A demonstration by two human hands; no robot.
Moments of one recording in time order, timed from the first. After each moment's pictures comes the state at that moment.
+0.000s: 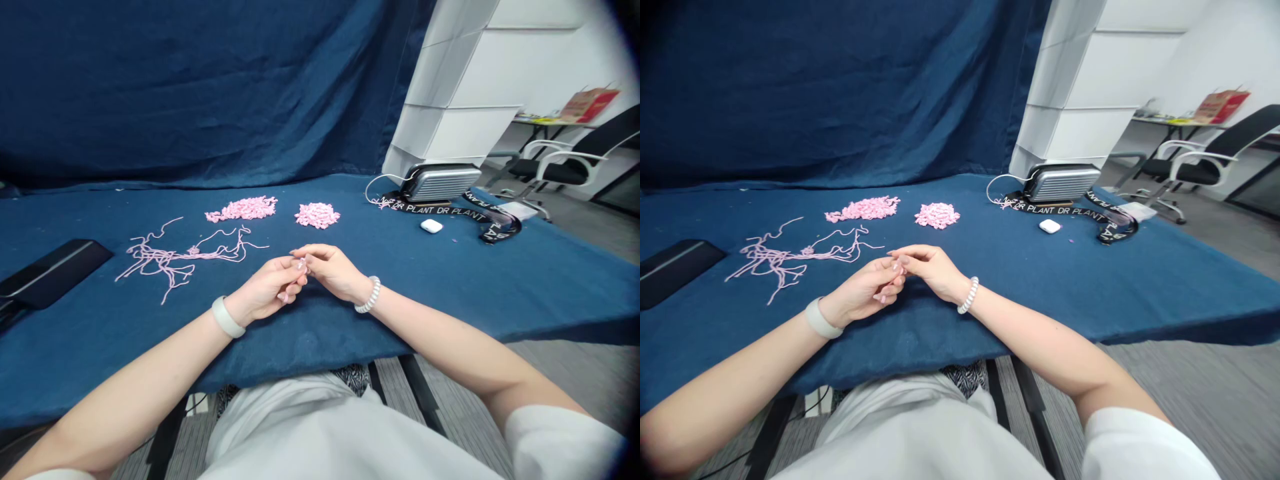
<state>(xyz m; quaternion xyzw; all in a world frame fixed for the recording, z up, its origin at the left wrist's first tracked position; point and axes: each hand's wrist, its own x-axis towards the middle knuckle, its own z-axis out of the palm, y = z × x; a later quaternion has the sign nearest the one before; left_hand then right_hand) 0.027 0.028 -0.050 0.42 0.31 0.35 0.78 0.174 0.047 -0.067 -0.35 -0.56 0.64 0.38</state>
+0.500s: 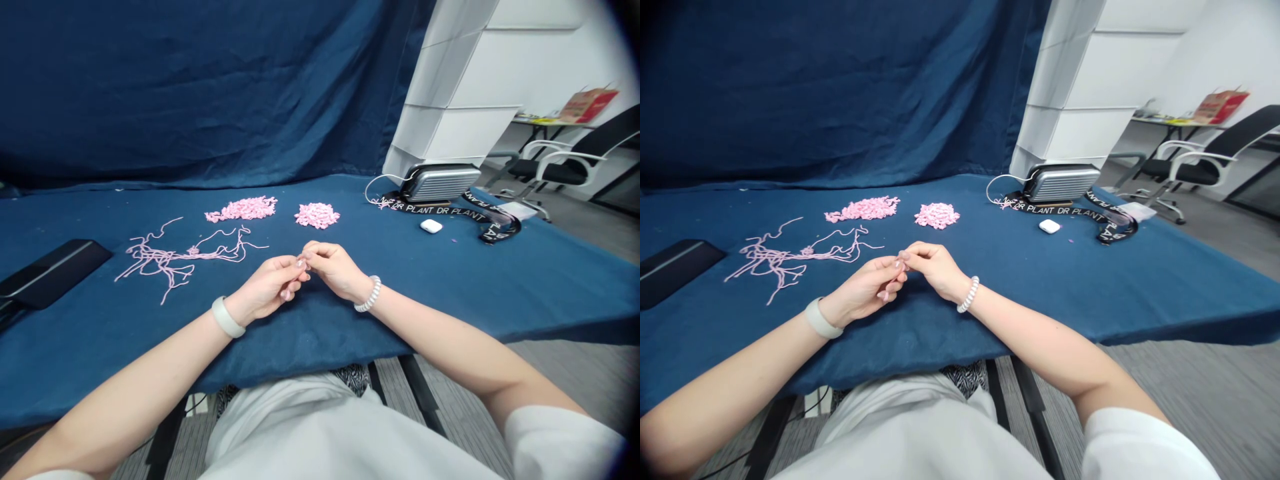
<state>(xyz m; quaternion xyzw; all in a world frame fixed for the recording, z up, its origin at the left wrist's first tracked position) 0.028 0.030 -0.055 0.45 0.35 0.37 0.74 0.177 0.051 -0.066 -0.37 -0.61 0.58 0.39</state>
